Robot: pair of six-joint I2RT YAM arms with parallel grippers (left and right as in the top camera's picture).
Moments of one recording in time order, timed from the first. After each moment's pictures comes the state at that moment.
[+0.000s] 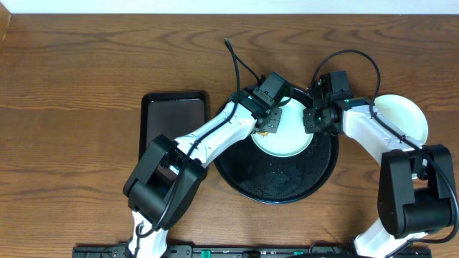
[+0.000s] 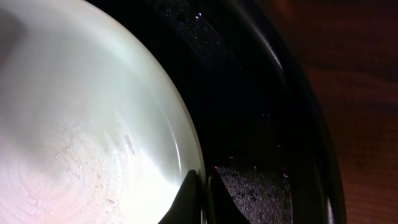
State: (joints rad) left arm -0.70 2.01 1.46 -0.60 -0.06 -0.38; right arm 0.17 1.81 1.06 -0.48 -0.07 0.06
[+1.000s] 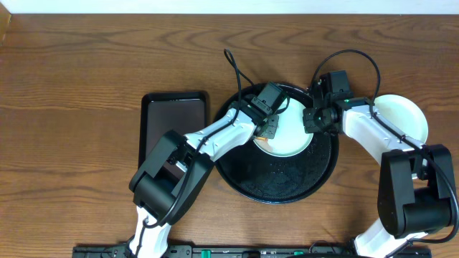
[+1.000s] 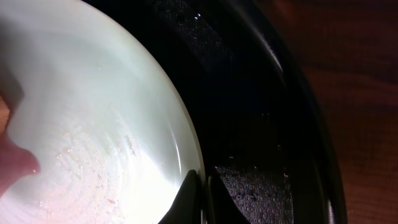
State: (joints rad) left arm -0.70 2.06 1.36 -0.47 -0.05 -0.42; right arm 0.17 1.81 1.06 -0.48 -0.07 0.06
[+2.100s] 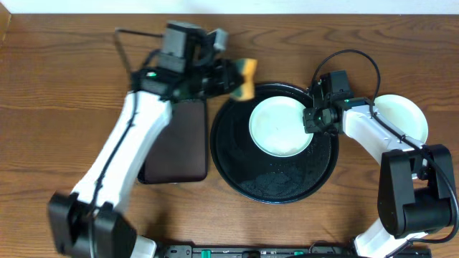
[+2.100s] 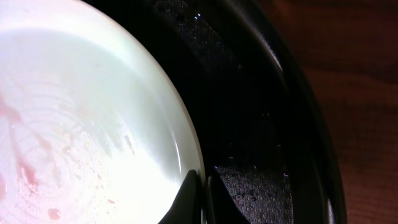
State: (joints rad) left arm -0.29 1.62 1.46 -0.72 0.63 -0.51; right arm 0.17 1.81 1.06 -0.48 -0.07 0.06
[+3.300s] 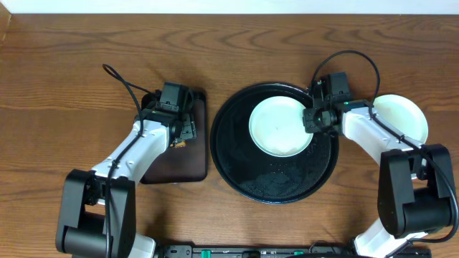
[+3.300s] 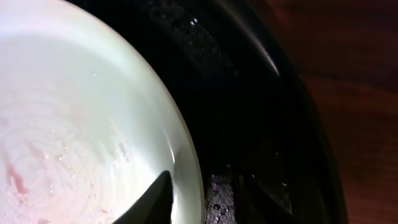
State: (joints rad) left arm -0.22 1.65 0.94 -0.53 -0.18 -0.37; right arm 0.17 1.81 1.03 -0.42 -0.07 0.05
